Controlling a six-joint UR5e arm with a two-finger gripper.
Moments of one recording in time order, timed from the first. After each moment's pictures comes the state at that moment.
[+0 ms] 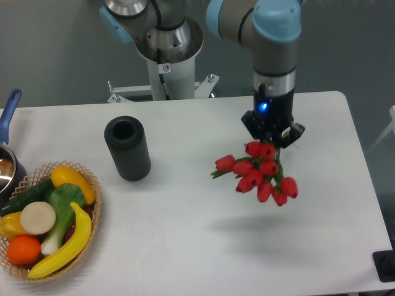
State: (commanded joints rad) arm 2.60 -1.80 -1.65 -1.00 1.52 1.20
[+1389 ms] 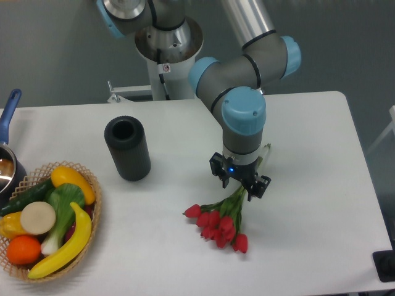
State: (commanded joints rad) arm 2.51 -1.95 -1.66 -0.91 1.55 1.06
